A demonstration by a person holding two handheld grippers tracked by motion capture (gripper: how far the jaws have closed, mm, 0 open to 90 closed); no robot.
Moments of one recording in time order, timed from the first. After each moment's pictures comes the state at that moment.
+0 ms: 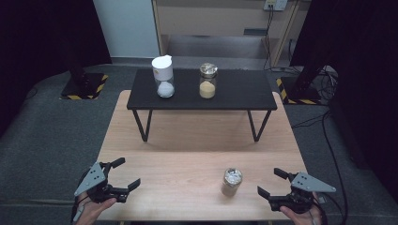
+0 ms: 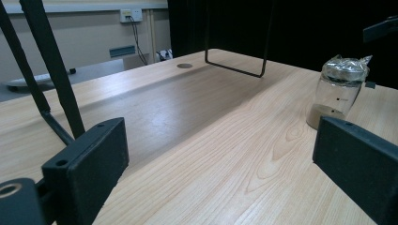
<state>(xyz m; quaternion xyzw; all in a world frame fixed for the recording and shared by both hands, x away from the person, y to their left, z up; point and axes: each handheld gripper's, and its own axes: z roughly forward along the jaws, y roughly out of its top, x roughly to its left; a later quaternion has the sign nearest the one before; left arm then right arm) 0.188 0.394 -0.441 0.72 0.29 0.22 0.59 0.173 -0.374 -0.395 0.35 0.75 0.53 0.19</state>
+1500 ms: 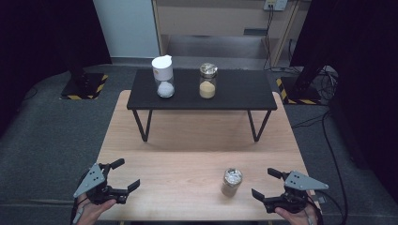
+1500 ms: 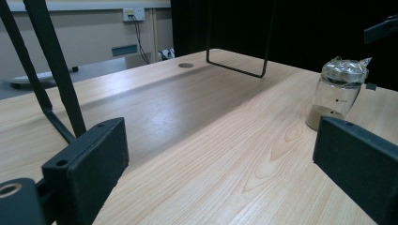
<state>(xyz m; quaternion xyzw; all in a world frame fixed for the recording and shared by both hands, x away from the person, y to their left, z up) 0.182 0.392 -0.440 0.72 0.30 0.22 0.59 0.183 -0.362 -0.387 0.32 0.77 0.53 0.16</state>
